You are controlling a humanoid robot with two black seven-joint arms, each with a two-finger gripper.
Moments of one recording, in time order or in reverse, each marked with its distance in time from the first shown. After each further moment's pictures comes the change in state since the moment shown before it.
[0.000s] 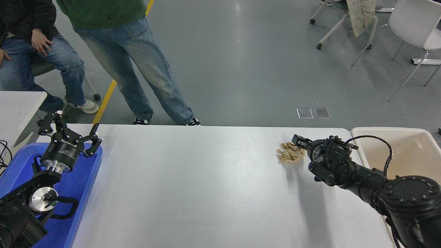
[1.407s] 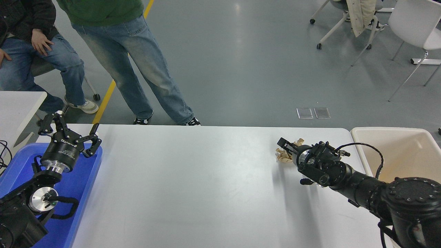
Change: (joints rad) left arm 0.000 0.000 0.000 0.000 0.000 0.000 0.000; right arm -0.019 0.000 0.053 0.114 0.072 -0.025 0.016
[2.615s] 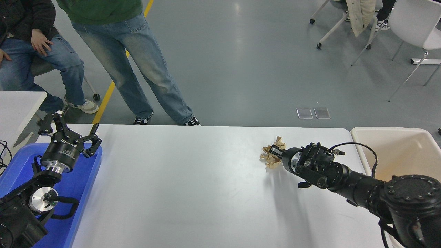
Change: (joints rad) left arm 0.000 0.000 0.000 0.000 0.000 0.000 0.000; right arm 0.041 -0.032 -0.027 0.135 0.012 0.105 0.109
